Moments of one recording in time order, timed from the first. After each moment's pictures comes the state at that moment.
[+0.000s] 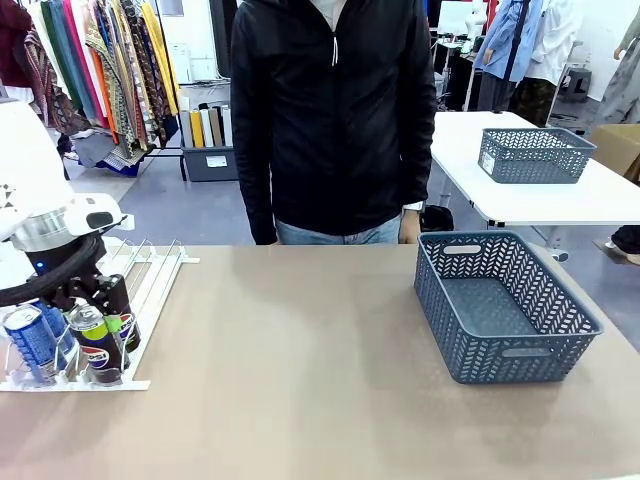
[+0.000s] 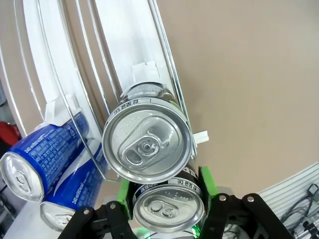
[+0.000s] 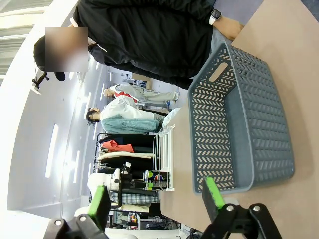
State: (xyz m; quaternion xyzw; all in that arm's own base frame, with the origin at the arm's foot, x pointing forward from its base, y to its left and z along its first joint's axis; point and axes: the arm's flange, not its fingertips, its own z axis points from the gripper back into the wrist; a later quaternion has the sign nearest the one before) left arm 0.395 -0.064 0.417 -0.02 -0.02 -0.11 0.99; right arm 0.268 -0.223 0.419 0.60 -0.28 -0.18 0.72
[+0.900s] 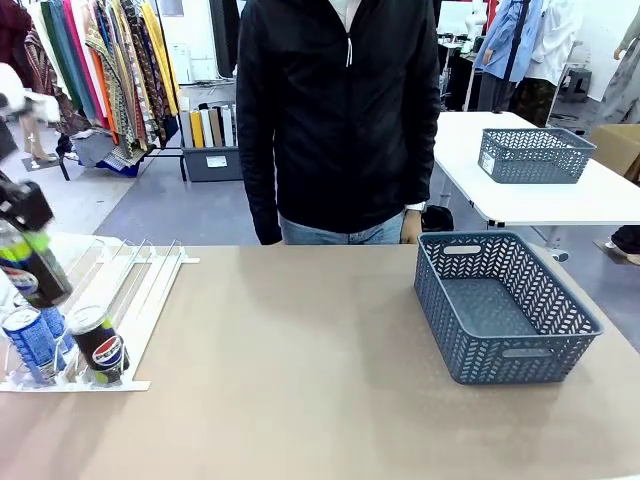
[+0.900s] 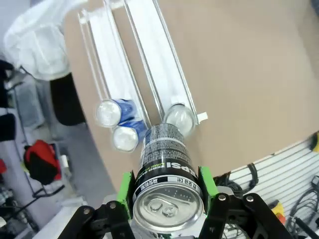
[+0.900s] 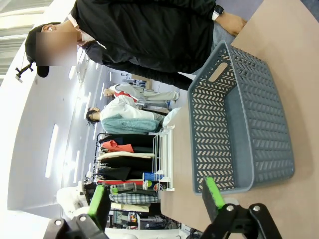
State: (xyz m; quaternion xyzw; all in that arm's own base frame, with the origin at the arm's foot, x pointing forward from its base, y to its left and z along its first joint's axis) left arm 0.313 -0.043 0.605 0.02 -0.14 -0.14 0.98; right arm 0.268 -0.223 0.419 0.60 -0.28 -0.18 0.72
